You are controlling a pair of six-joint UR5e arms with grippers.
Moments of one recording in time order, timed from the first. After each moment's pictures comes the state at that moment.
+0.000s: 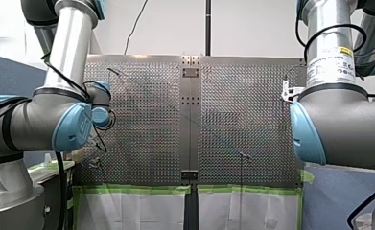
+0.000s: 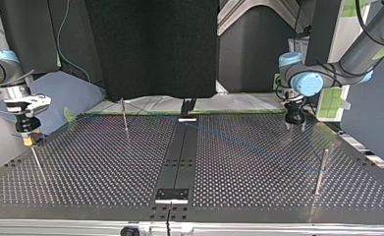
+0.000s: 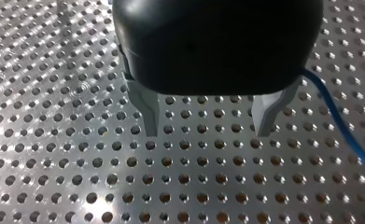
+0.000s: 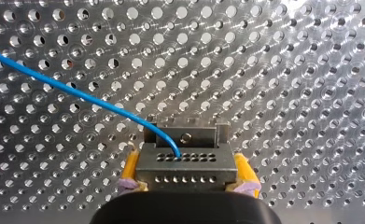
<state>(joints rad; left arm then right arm) 0.14 -1.95 -1.98 -2.45 -1.69 -2.37 1.46 -1.04 1.42 -0.41 0.98 1.62</state>
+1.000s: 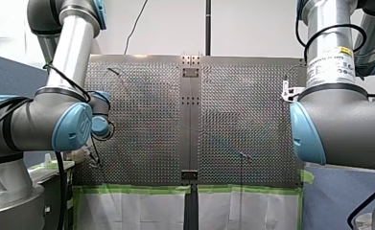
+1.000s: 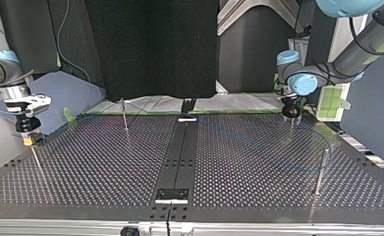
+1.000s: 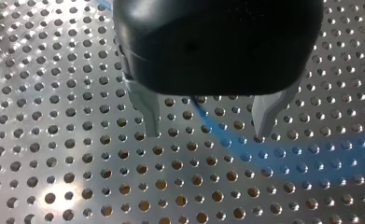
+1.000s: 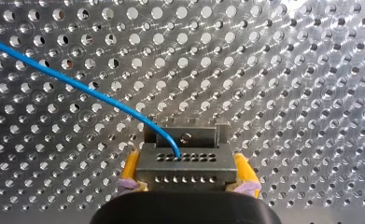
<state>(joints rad) 0.15 -2.05 -1.99 -2.44 -1.69 -2.23 1.46 -1.04 1.42 -0.41 0.98 1.62</state>
